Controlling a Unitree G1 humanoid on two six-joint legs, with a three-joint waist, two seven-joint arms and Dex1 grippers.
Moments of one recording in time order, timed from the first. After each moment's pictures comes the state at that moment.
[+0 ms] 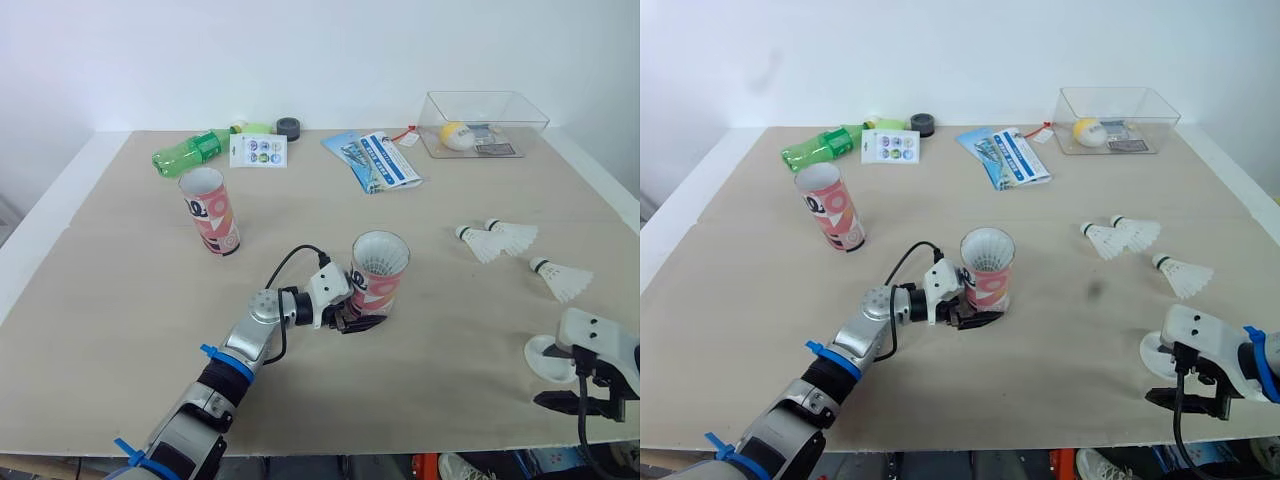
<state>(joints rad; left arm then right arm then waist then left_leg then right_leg) -0.56 0.07 -0.34 0.48 -0.07 -0.11 -0.91 0.32 -1.26 -0.39 -0.15 0.18 0.44 1.28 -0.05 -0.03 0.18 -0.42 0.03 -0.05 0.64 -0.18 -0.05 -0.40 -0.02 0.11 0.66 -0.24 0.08</state>
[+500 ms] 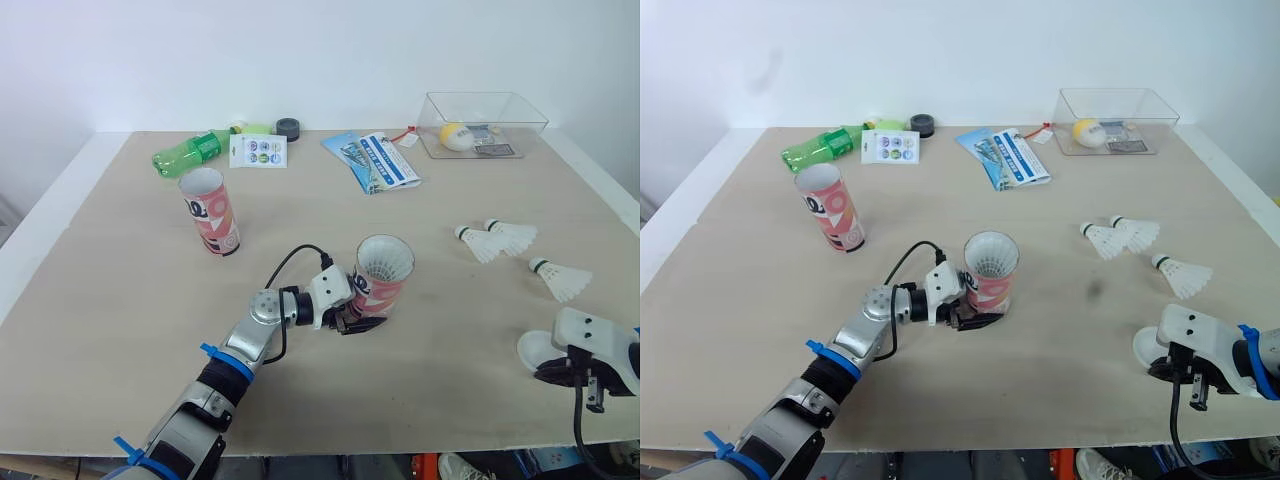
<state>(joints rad) -0.56 0.07 -0.34 0.48 -0.05 -0.13 -0.91 0.29 -1.26 -0.35 -0.13 0.16 0.40 1.28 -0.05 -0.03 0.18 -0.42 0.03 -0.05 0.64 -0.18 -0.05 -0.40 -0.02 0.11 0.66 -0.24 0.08</state>
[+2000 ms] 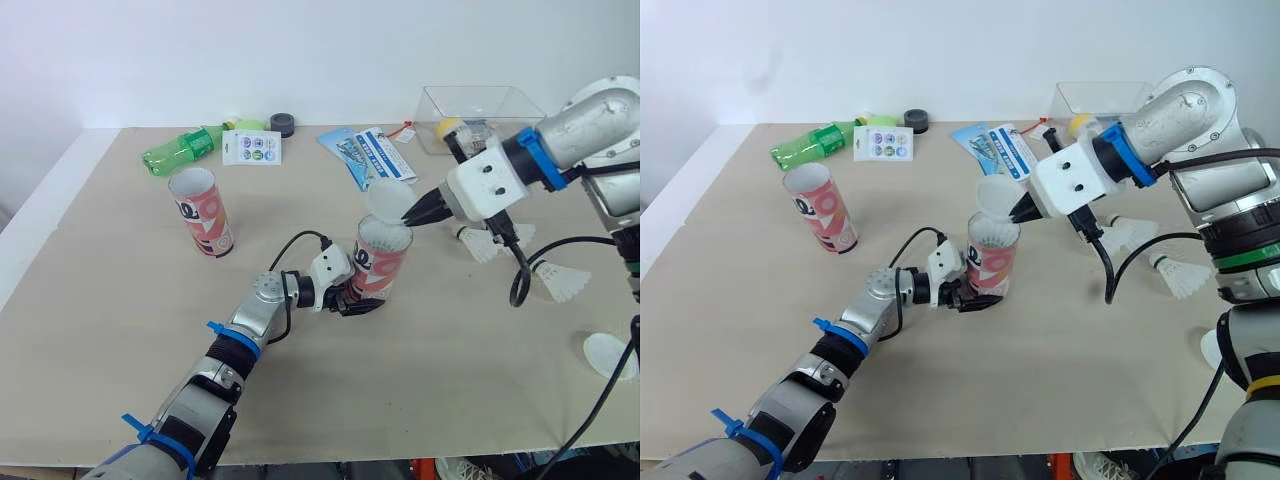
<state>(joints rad) -0.70 0.04 -0.28 0.64 -0.07 -0.06 -0.95 -1.26 -1.05 0.57 0.25 0.24 -0.26 1.57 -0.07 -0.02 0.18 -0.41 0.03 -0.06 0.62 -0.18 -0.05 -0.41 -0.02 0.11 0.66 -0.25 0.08</state>
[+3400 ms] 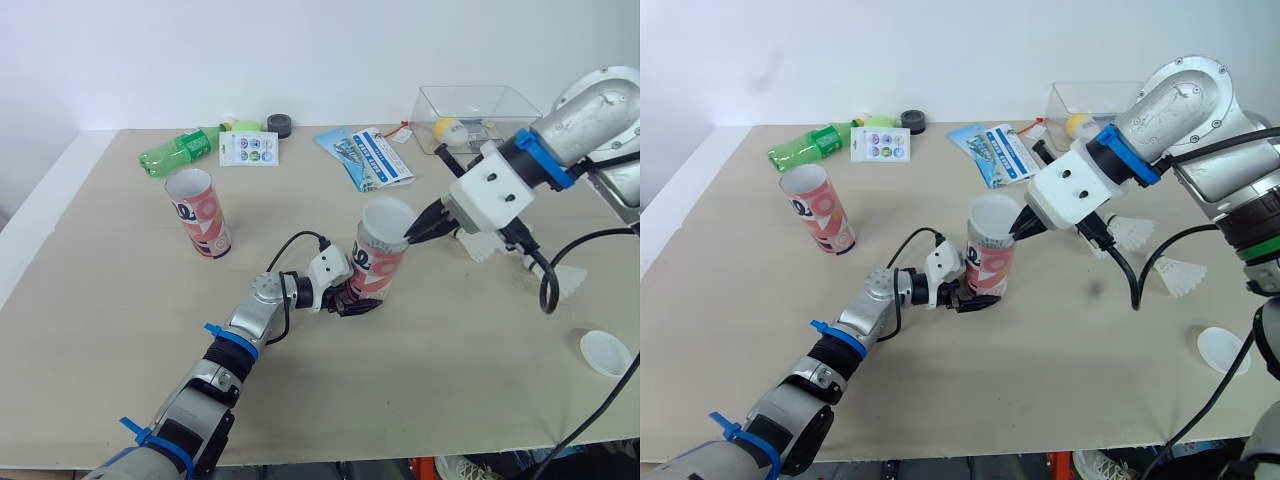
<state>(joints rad) -0.69 0.04 -0.28 0.61 -0.05 -0.04 -0.94 -1.39 -1.14 0.83 0.21 0.43 -0.29 1.57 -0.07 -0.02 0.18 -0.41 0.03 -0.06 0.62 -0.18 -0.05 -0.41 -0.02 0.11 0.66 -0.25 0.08</state>
